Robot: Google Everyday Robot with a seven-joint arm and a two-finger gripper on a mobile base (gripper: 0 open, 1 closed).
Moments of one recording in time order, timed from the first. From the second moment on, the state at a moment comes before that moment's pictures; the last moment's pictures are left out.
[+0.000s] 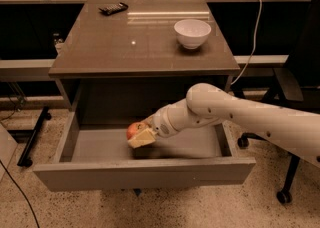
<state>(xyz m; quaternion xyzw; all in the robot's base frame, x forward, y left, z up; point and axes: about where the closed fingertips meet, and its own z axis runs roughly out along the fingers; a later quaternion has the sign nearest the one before) 0.561 0.053 0.656 -0.47 0.77 0.32 0.29</state>
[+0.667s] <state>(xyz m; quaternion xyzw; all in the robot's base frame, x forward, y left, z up) 0.566 0.052 0.623 -0.46 0.79 0.29 0.28</state>
